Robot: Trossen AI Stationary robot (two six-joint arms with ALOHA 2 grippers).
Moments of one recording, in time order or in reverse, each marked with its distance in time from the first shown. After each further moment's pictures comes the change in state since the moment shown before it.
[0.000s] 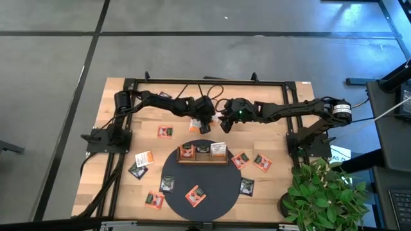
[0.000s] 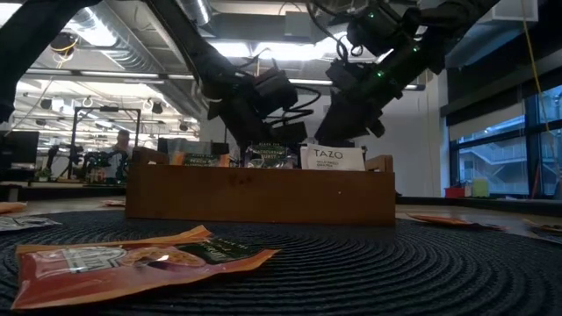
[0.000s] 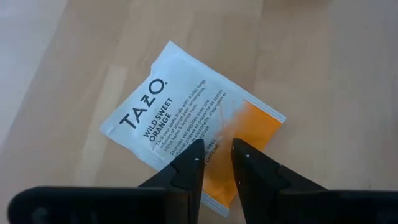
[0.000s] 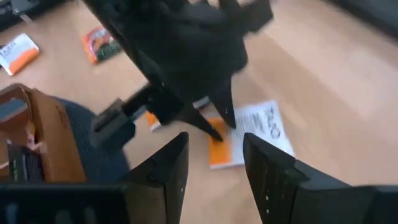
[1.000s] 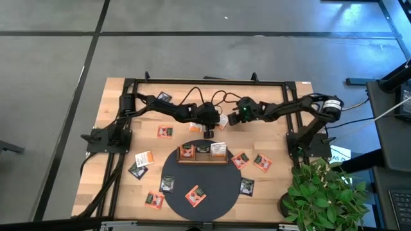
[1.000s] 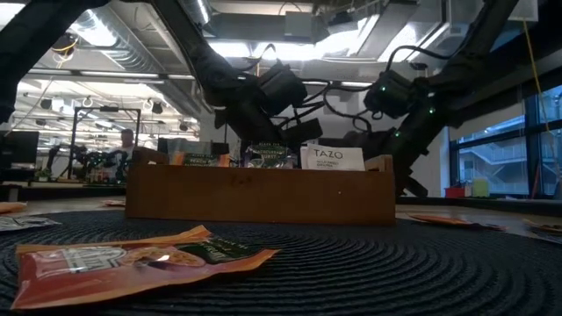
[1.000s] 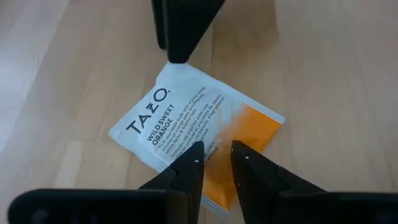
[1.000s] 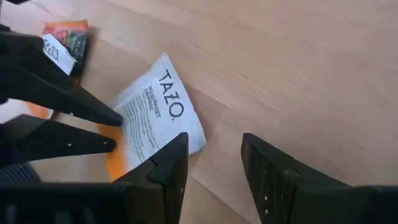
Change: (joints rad) left arm -0.066 0.055 -0.001 0.182 -0.029 0.105; right arm -0.204 0.154 -0.245 0.223 -0.155 0.375
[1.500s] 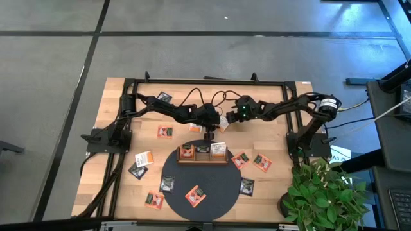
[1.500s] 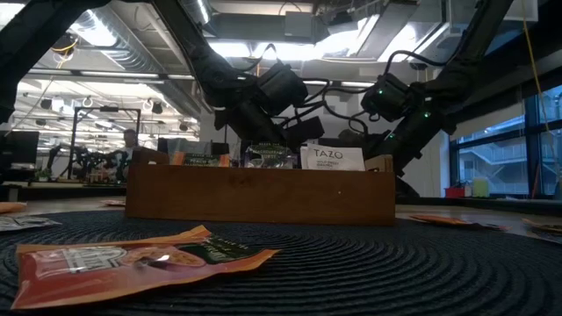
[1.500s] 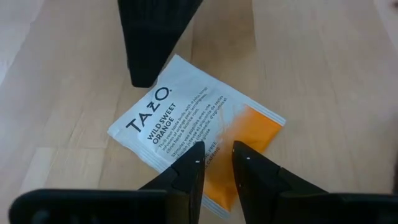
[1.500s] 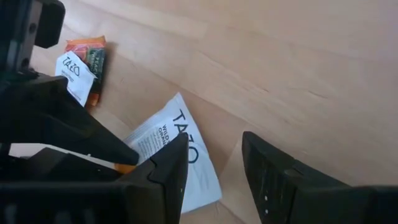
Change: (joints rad) left arm -0.008 0.002 -0.001 0.023 0.049 -0.039; right arm -0.003 0.039 0.001 0.064 -0.078 0.056
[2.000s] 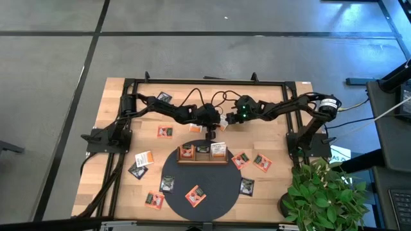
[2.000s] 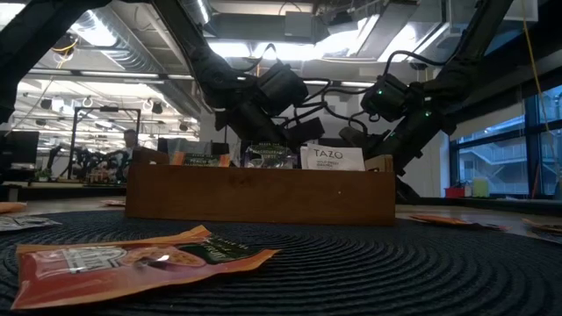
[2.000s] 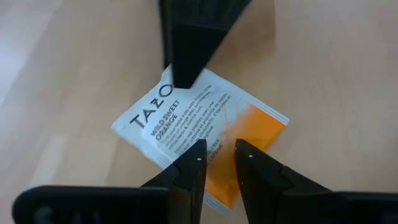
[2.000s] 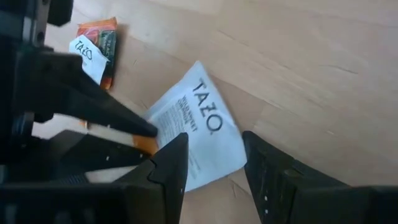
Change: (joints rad) left arm 0.000 0.002 -0.002 0.034 -0.056 -0.066; right arm 0.002 0.000 -0.002 -0.012 -0.076 0.017
